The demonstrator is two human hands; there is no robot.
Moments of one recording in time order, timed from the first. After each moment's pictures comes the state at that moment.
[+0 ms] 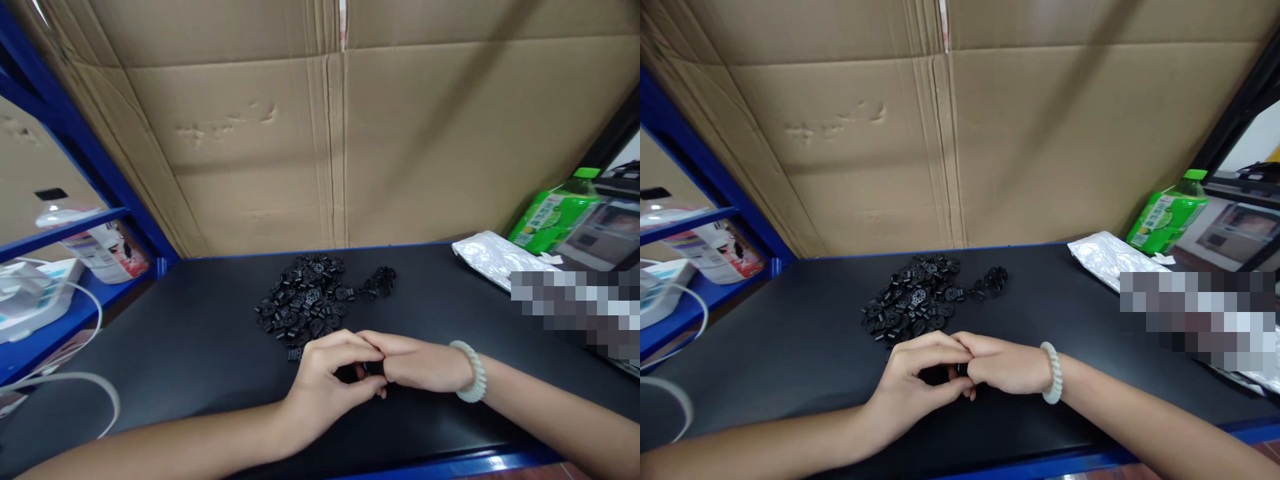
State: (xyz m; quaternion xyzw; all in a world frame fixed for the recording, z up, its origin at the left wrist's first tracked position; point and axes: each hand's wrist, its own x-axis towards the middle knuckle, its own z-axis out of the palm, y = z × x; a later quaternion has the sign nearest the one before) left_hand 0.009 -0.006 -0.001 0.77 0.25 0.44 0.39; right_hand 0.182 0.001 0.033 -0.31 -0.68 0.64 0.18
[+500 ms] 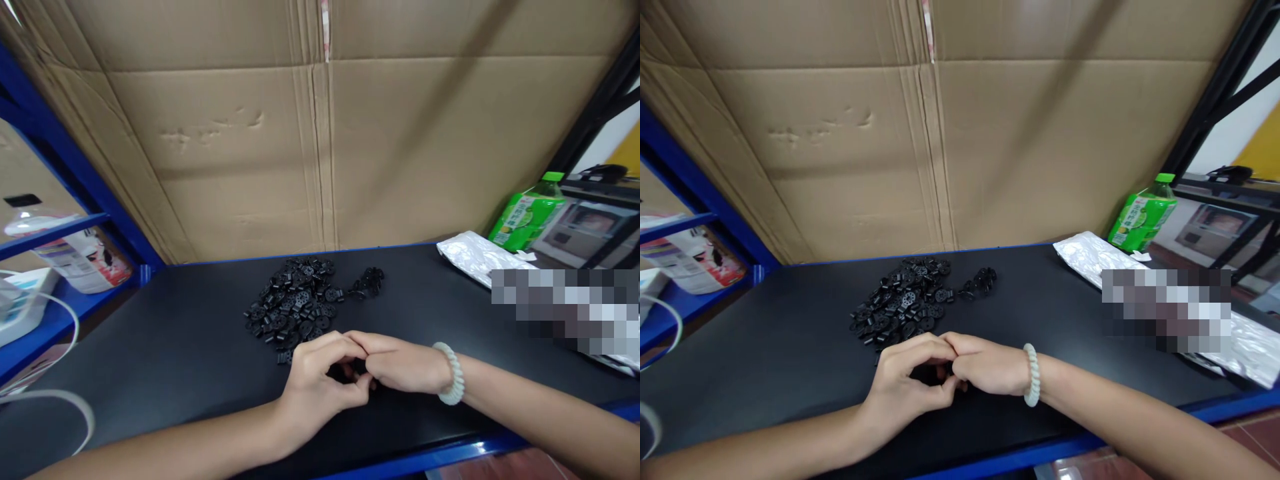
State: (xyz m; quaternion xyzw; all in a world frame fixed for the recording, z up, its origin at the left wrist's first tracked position) left_hand 0.016 -0.006 0.003 0.81 0.28 0.44 0.26; right_hand 0.176 -0.005 0.024 -0.37 -0.69 0.58 0.22
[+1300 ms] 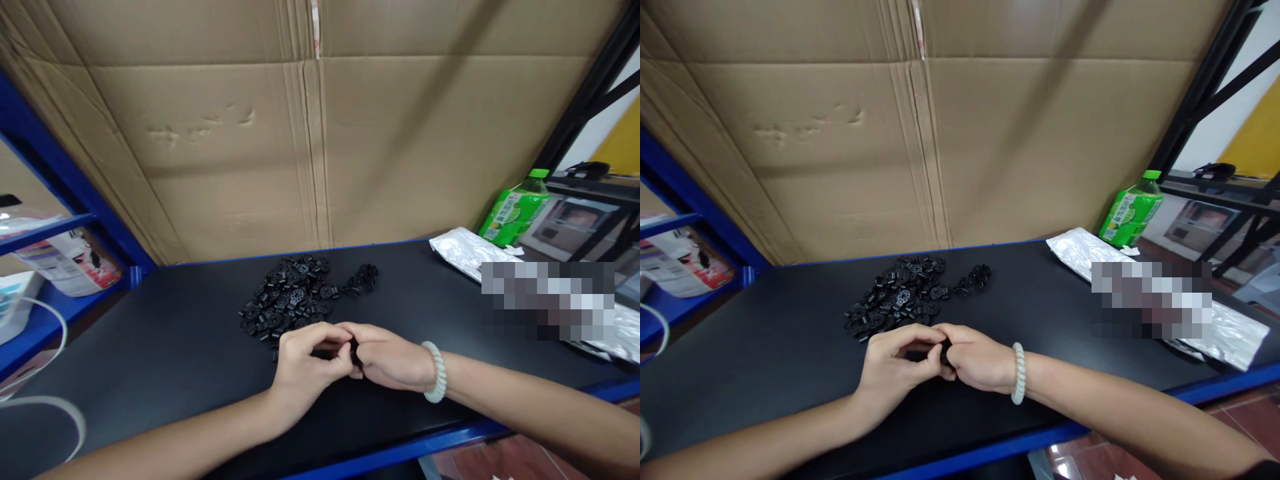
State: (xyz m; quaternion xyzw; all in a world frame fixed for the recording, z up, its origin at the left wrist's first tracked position) left_hand 0.016 0.002 0.002 0.77 0.32 0.47 0.29; right_hand 0.161 -0.007 0.011 -0.30 -0.47 0.75 0.36
